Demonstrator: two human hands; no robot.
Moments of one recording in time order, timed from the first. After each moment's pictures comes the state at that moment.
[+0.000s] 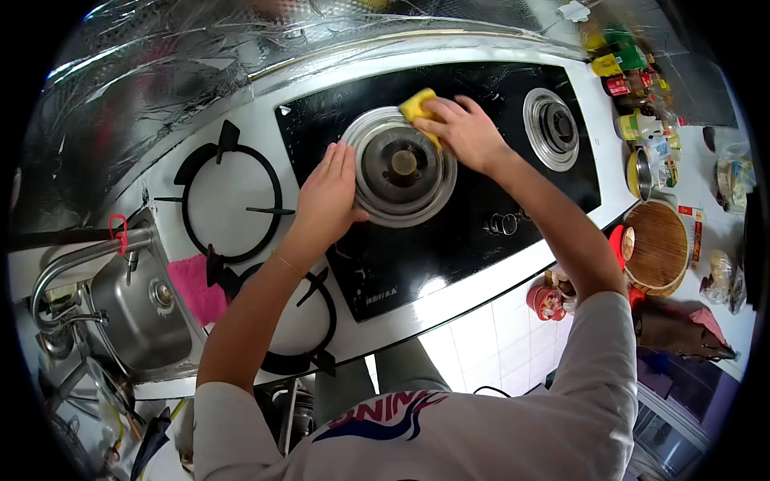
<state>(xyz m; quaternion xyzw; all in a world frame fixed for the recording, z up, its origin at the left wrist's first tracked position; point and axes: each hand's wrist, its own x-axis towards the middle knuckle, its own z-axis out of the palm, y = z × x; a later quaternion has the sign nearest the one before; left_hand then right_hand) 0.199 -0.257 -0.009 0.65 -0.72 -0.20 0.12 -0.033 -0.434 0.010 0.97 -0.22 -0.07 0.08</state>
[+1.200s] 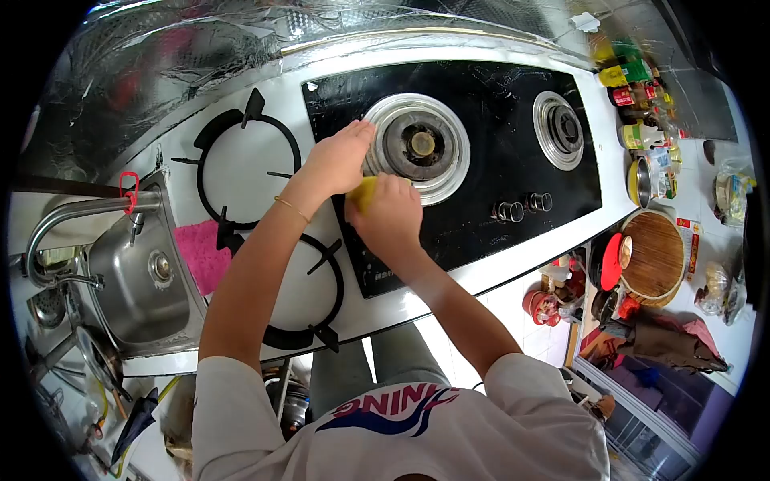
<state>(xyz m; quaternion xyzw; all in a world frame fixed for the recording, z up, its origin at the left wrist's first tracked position) 0.225 -0.270 -0.011 0.62 -0.75 -0.21 0.11 0.073 -0.227 -0.016 0.85 -0.50 0.14 -0.08</state>
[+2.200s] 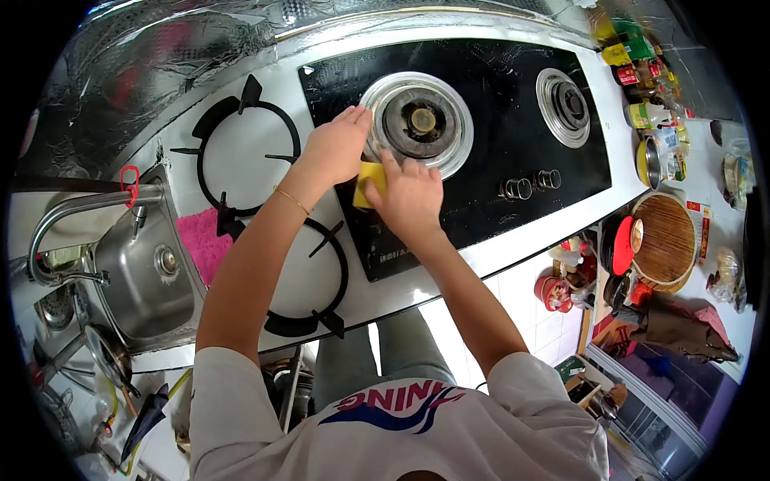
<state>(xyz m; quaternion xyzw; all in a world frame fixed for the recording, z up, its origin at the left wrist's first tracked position) 0.216 -0.259 -0.004 0.64 -0.75 -0.18 0.04 0.050 -0.229 -0.012 0.85 -0.52 0.07 -0.04</state>
